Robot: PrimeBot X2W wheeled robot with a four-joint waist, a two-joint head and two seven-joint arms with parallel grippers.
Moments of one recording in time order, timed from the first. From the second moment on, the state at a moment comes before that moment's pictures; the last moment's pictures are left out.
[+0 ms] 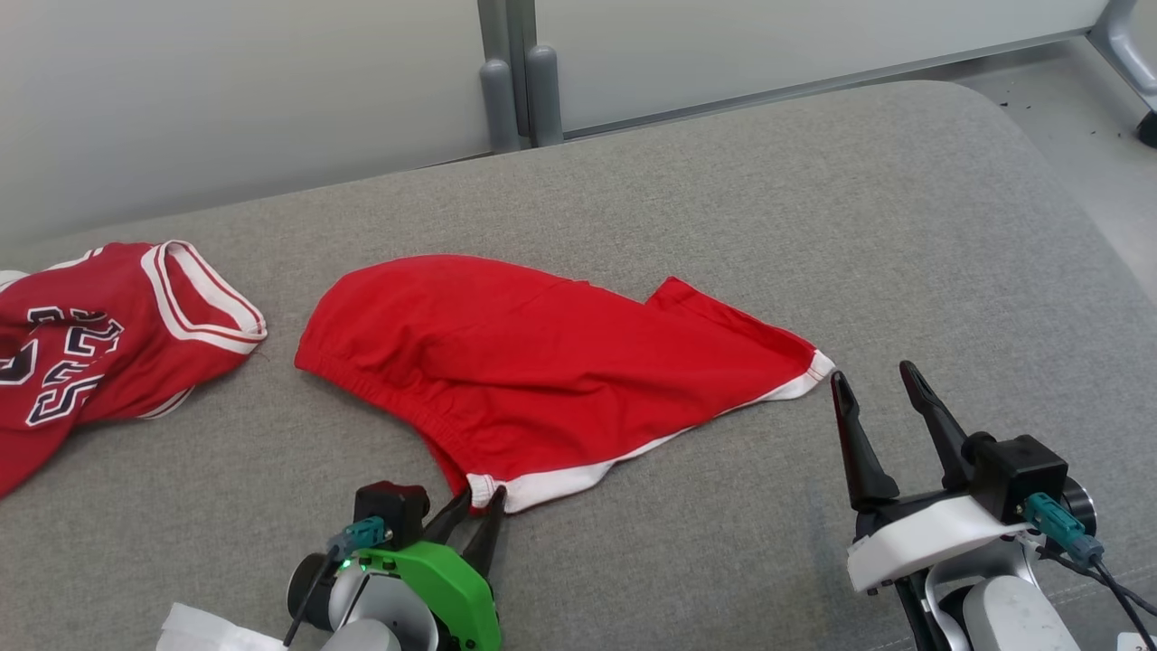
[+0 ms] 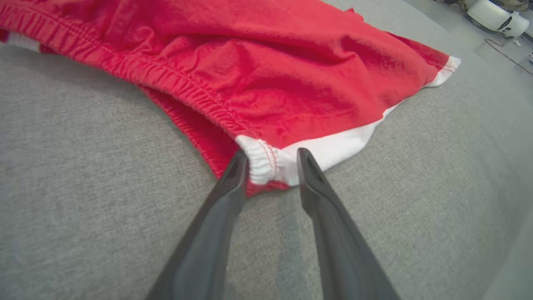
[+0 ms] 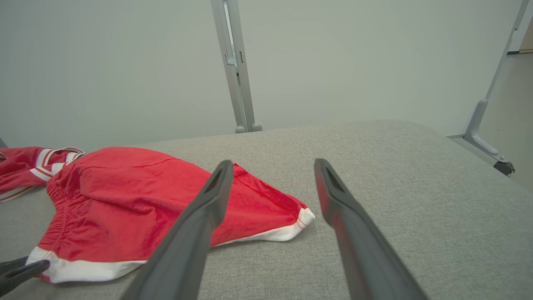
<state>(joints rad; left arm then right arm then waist) -0.25 0.14 -0.55 0.56 -0.55 -0.08 -0.08 -0.06 -0.05 0.06 0.10 0.15 0.13 -0.19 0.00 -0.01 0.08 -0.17</state>
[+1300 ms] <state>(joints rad) -0.18 0.24 -0.39 0.46 -0.62 0.07 -0.21 -0.02 -0.11 0.28 0.30 0.09 0.13 -0.15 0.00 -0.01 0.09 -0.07</state>
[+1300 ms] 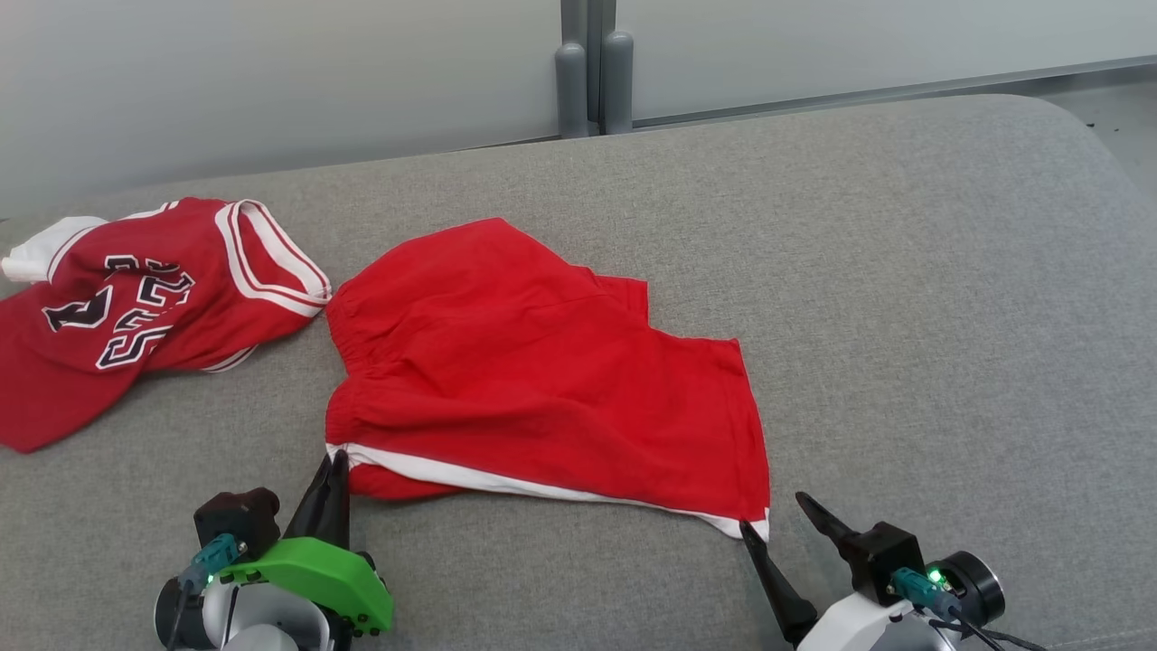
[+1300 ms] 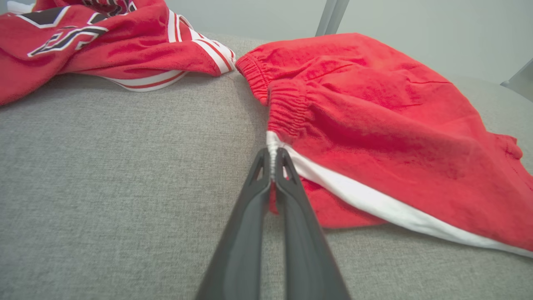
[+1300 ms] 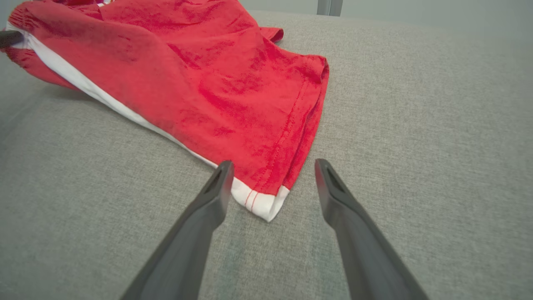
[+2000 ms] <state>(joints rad) -0.17 0.24 -0.41 0.44 -0.63 0.08 -0.21 -0.09 -0.11 0.38 0.51 0.11 0.13 -0.20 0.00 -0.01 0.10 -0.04</state>
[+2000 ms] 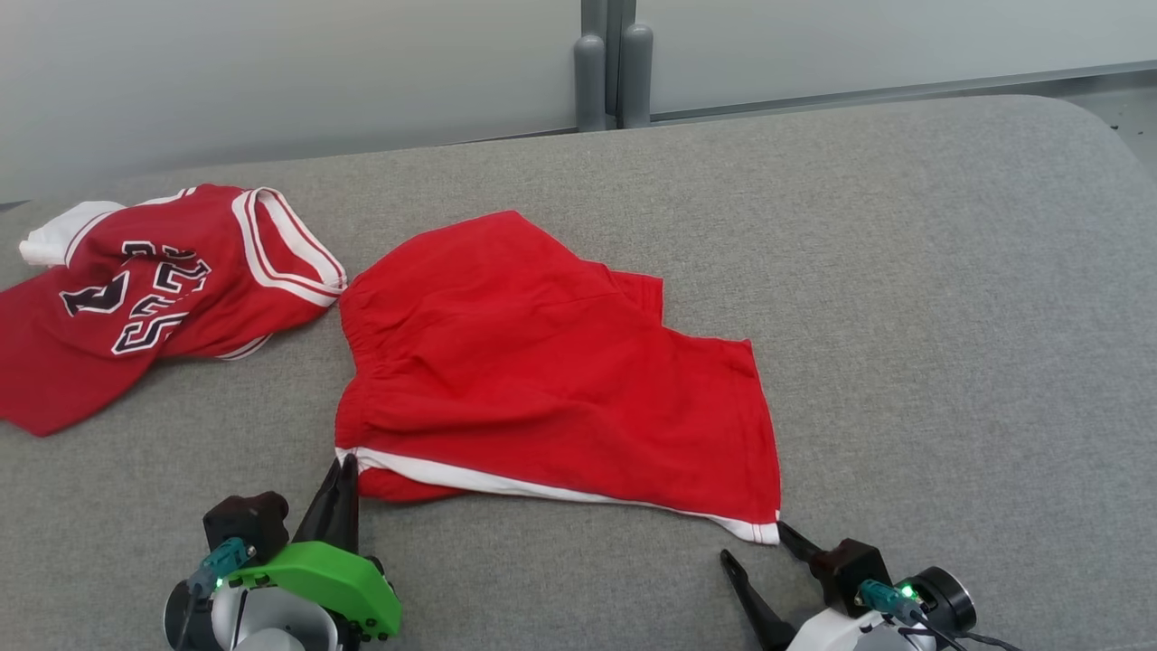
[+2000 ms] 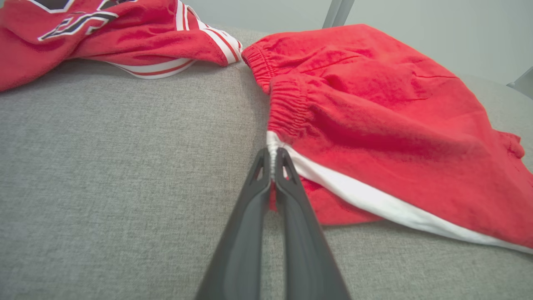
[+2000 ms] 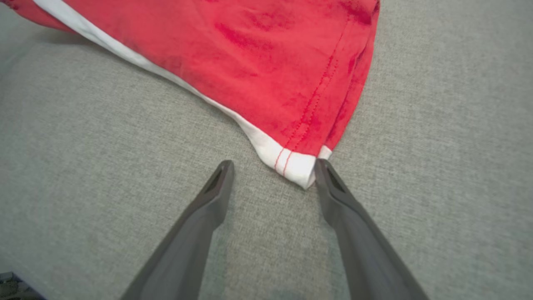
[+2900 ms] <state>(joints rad) -0.16 0.24 -0.42 0.45 -0.65 0.09 -0.21 -0.19 -0.10 0.40 0.65 0.12 0.13 -0.25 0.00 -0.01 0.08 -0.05</state>
